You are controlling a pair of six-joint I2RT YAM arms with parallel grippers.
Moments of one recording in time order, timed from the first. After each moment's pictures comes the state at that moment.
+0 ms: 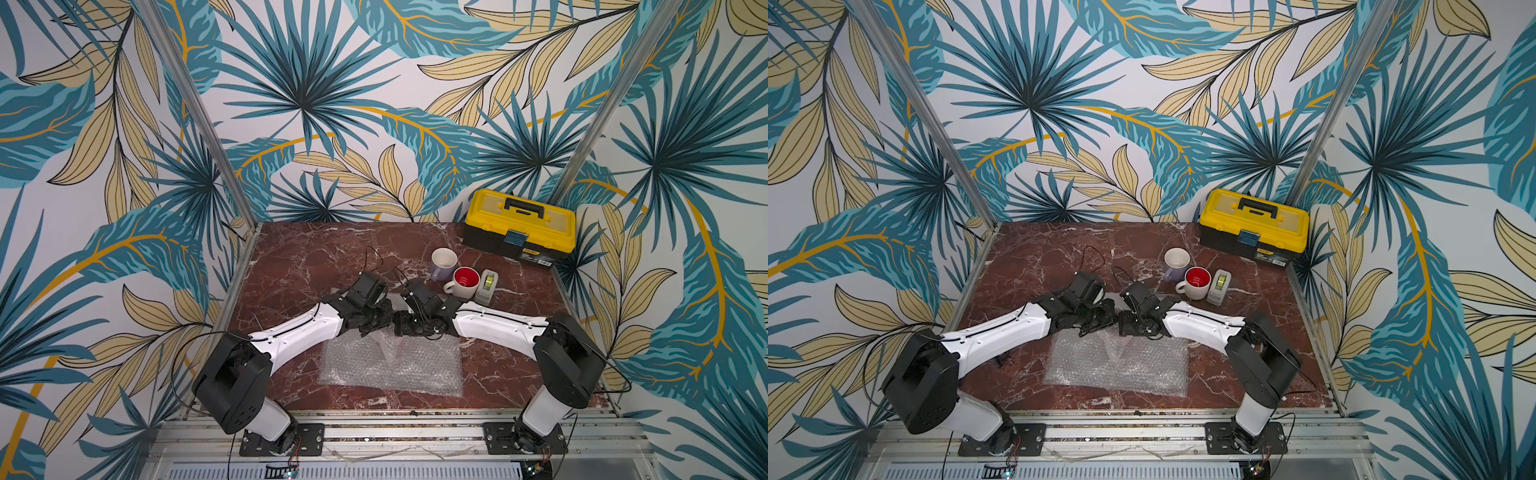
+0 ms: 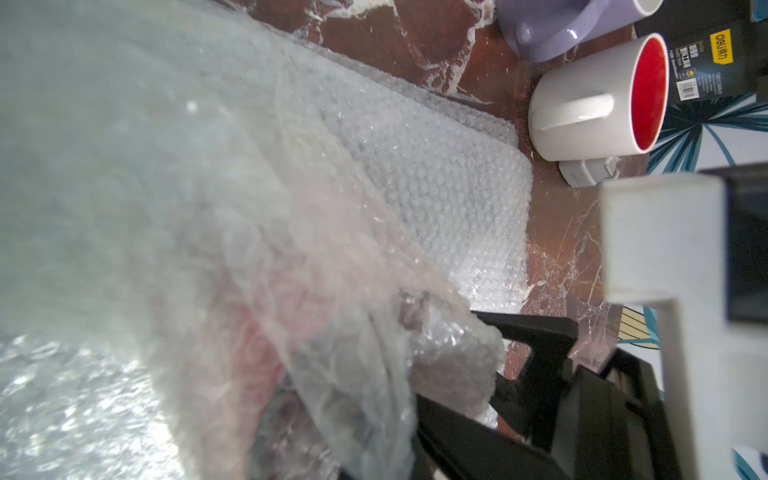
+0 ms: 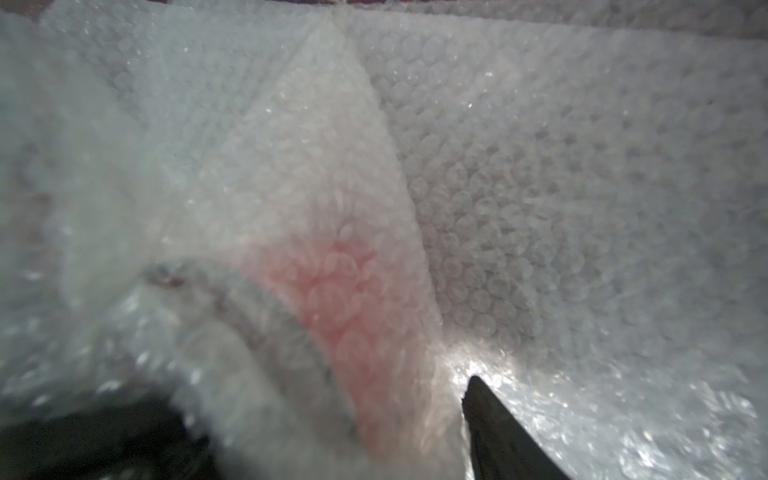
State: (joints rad) left arm -0.66 1.53 1.00 -0.41 0.19 -0.92; right arm 0.78 1.69 1.08 -0.41 -0.03 0.70
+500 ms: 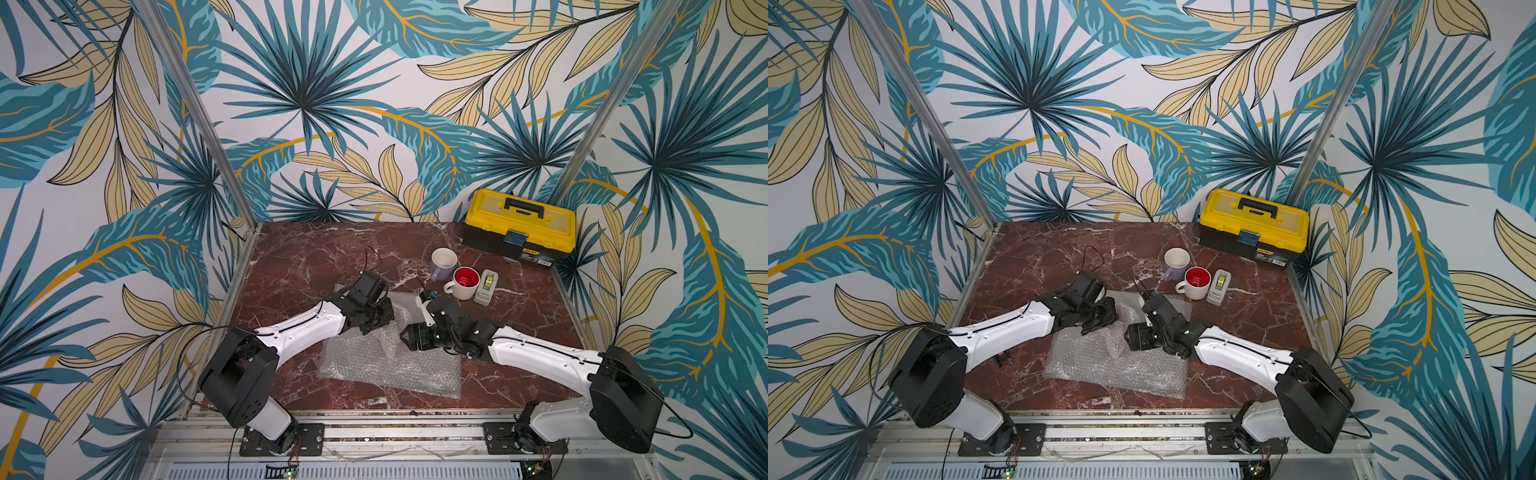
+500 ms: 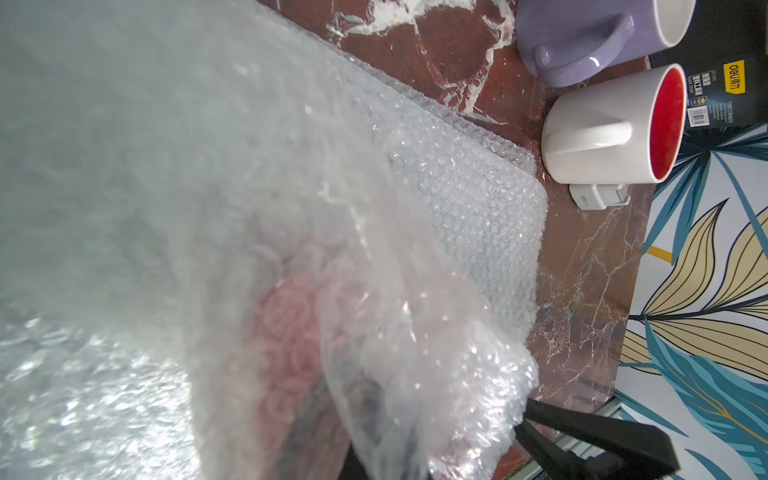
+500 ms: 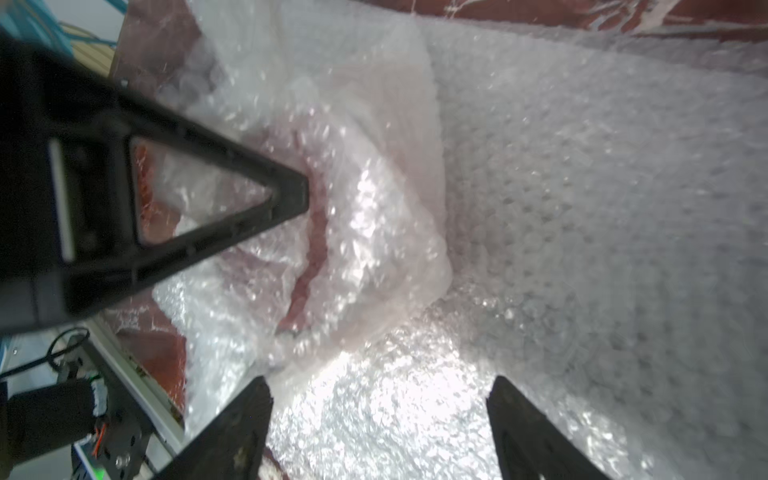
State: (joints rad) left arm -0.65 1.56 1.00 -0.38 0.18 -0.95; right arm 0.79 1.36 0.75 -0.22 -0.10 0.56
